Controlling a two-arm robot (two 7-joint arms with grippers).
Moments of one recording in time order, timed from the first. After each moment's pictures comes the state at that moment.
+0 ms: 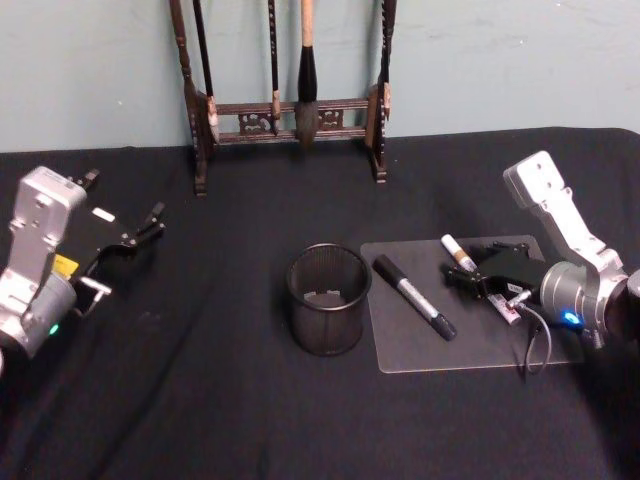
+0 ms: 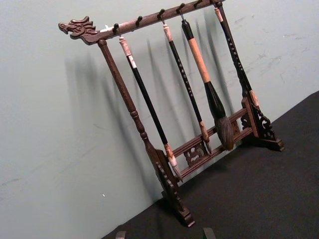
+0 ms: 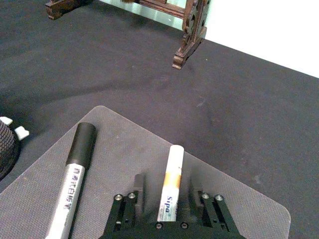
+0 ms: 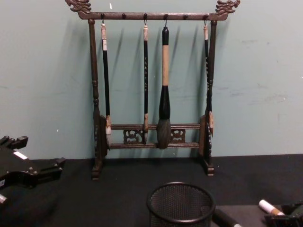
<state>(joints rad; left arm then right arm) -0.20 0.60 0.45 -1.41 -0.25 -0.12 0.03 0.32 0.48 -0.40 -1.32 0.28 0.38 0.36</state>
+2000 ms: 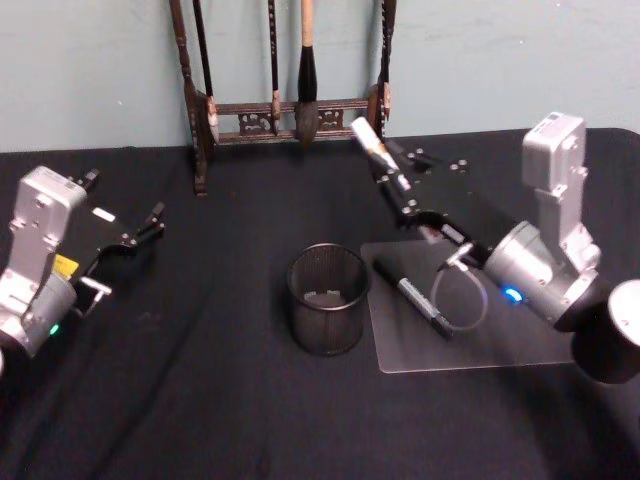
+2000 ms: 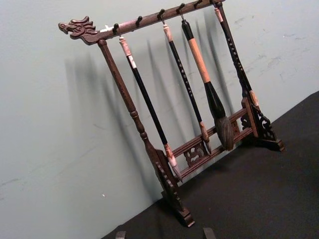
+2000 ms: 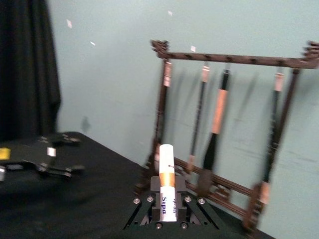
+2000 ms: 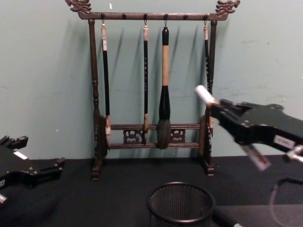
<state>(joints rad) -0.20 0.60 0.45 -1.41 -0.25 -0.12 0.03 0.20 0.34 -0.32 -1.50 0.32 -0.15 0.44</state>
